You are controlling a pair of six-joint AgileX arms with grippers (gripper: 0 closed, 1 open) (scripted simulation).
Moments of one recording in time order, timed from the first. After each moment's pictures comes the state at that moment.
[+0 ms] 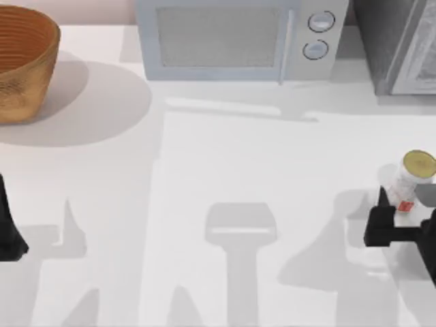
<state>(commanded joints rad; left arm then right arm) 0.00 0.00 0.00 0.00 0.00 0.00 0.40 1.95 0.10 1.52 0.41 0.14</state>
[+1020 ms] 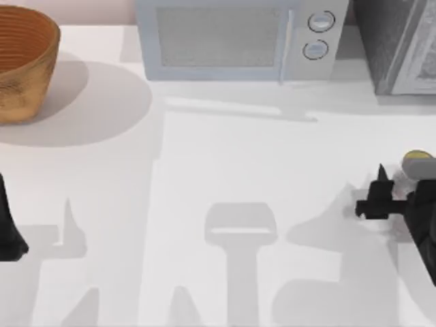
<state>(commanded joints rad) 0.00 0.00 0.00 0.00 0.00 0.00 0.31 2.09 0.29 1.48 0.32 0.11</state>
